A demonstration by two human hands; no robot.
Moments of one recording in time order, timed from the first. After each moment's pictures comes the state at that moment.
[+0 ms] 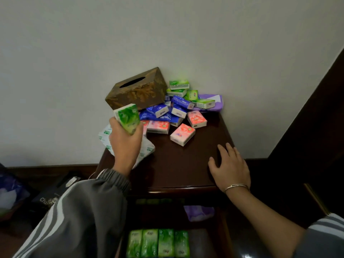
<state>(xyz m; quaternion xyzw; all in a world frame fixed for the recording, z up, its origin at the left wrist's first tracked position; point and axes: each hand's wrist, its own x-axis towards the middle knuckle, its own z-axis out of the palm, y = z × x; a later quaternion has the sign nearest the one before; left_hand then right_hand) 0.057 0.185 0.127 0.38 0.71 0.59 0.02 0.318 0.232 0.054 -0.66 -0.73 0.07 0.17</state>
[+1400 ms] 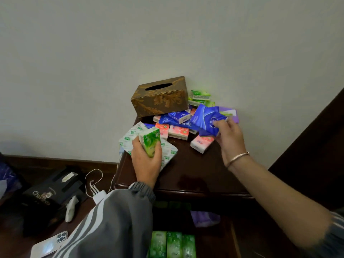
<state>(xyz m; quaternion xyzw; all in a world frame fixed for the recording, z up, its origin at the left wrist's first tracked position) 0.044 0.147 0.088 0.34 0.67 0.66 0.06 0.209 0.230 0.178 -0.42 -0.49 0.52 0.56</state>
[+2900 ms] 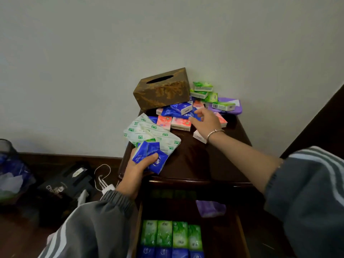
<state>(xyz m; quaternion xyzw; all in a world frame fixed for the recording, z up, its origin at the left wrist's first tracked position) 0.018 0.088 0.075 0.27 0.50 0.65 0.49 0.176 0.279 0.140 -0.52 -0.76 0.25 0.31</state>
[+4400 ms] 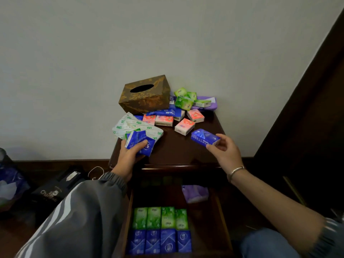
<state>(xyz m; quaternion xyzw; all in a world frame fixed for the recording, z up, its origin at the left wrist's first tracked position) 0.038 0.091 0.095 0.27 0.57 0.64 0.44 0.310 0.164 0.113 -0.52 -0.55 0.43 0.50</state>
